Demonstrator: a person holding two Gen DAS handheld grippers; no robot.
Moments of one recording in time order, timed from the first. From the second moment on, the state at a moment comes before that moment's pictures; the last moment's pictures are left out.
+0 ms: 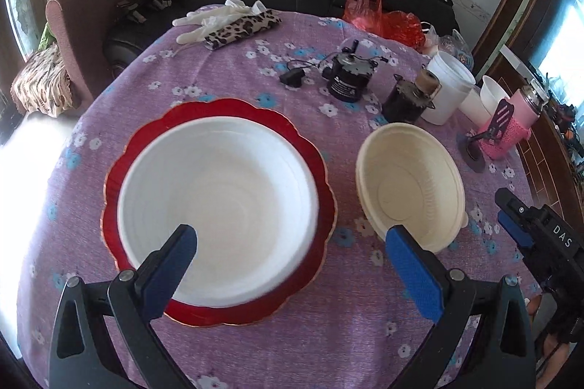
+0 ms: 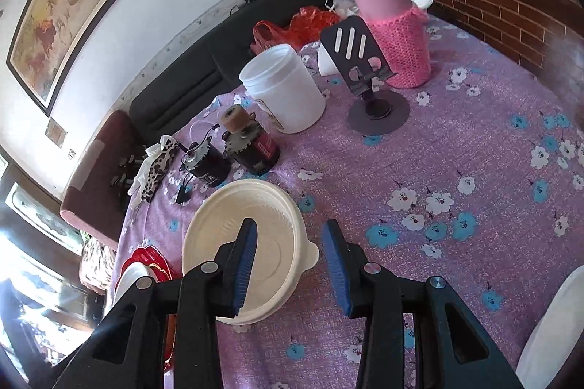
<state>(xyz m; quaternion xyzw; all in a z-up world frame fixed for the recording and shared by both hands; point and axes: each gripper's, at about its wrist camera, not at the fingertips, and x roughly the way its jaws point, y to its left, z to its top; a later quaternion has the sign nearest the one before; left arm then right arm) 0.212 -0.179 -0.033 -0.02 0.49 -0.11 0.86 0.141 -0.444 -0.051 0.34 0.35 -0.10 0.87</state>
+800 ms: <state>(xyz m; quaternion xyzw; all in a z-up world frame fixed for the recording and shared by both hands) 0.228 -0.226 -0.064 -0.01 0.52 -0.06 0.85 0.172 -0.464 -0.087 0.38 0.39 -0.07 0.84</state>
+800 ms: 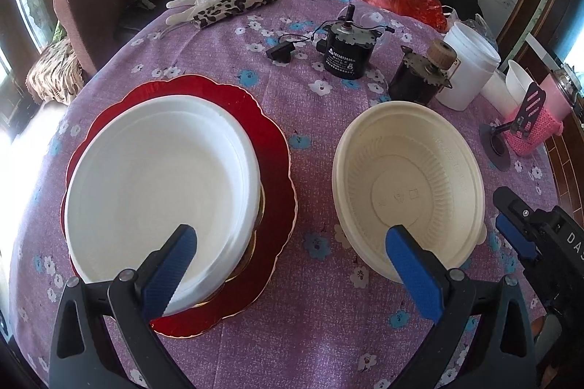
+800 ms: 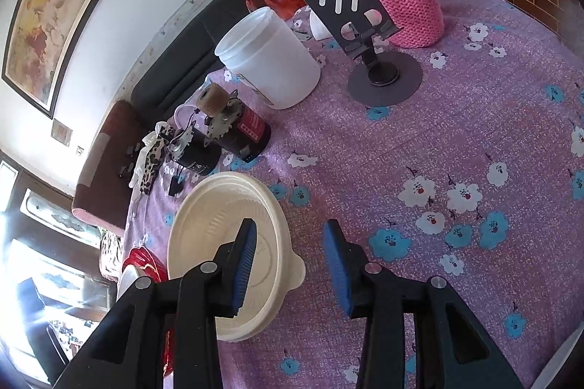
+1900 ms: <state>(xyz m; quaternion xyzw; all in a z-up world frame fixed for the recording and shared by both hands) 0.247 -0.238 -0.079 0.00 0.52 -0.06 0.85 0.193 -0.454 -0.108 0.35 0.40 -0.08 0.84</state>
